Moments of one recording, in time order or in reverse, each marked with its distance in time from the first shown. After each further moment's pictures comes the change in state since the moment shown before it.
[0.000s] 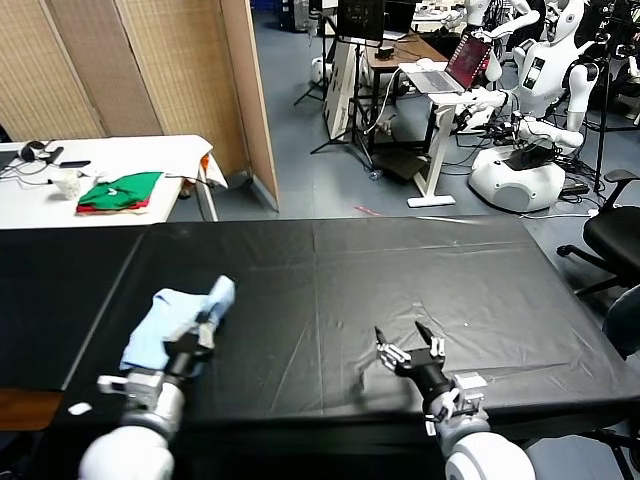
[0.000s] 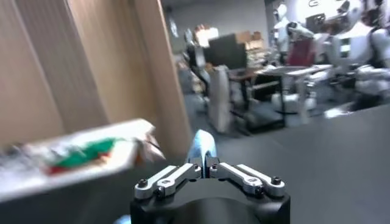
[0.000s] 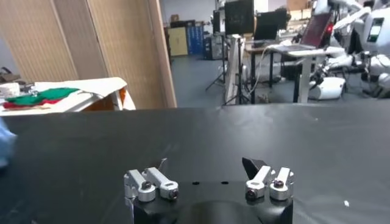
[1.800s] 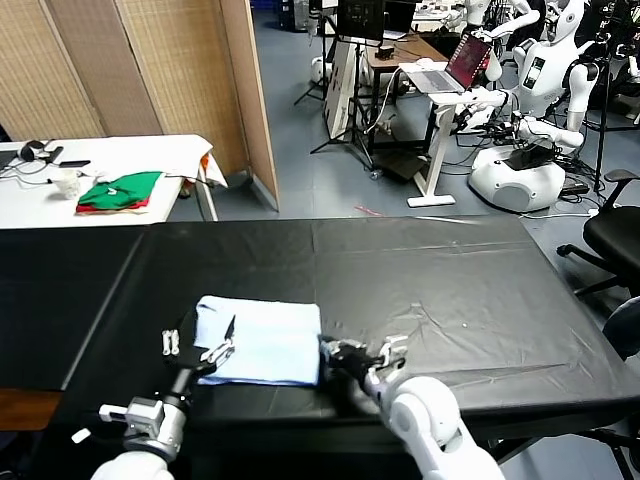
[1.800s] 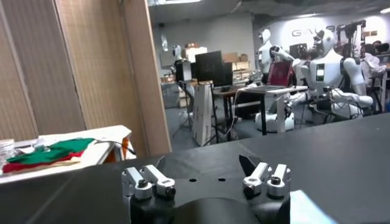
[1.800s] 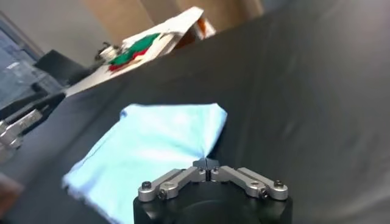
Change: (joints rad) left arm 0.098 -0.045 -0.097 -0.005 0.118 -0.217 0.068; right arm 0.321 -0.038 -0.182 -0.264 0.257 -0.194 0.013
